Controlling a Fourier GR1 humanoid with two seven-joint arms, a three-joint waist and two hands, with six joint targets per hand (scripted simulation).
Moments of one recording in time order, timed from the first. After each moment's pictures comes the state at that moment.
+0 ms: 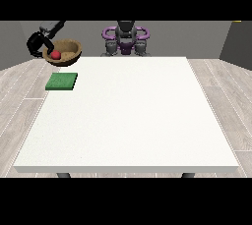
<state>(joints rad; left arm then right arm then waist) -0.55 0.74 0.57 -1.02 0.33 -0.44 0.06 -0.46 -0.60 -0.25 -0.81 -0.10 -0.03 0.15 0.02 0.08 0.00</state>
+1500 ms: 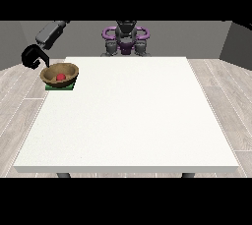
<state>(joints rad) -0.54 0.81 0.57 -1.00 0.37 -0.46 -0.07 -0.58 -0.64 -0.42 -0.58 -0.17 -0.09 0.04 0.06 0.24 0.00</state>
